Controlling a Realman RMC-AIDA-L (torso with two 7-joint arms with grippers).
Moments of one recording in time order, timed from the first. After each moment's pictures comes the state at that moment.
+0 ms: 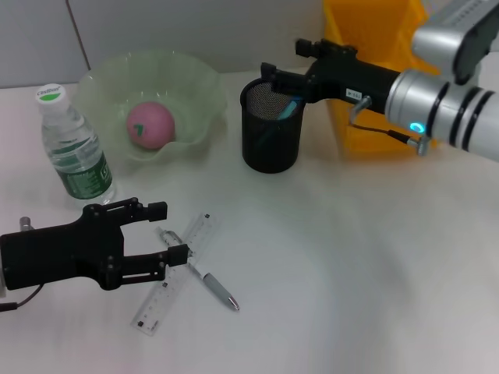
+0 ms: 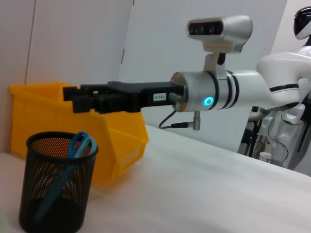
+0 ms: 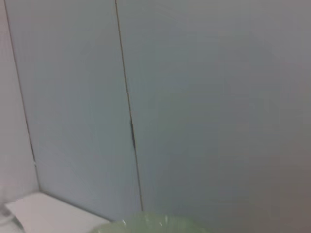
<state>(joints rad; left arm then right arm) -0.43 -2.06 0.86 0.67 1.85 1.65 -1.31 0.64 2.08 -1.15 -0.50 -1.24 -0.89 1.15</state>
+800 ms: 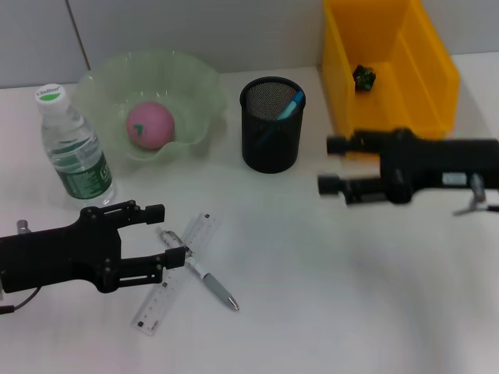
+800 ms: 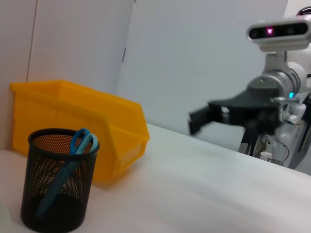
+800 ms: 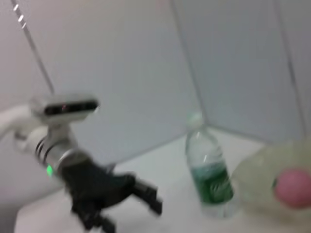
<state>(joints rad) -0.42 -2.06 0.86 0.67 1.85 1.65 -1.31 0.44 1.95 -1.05 -0.73 -1.60 -1.58 1.51</state>
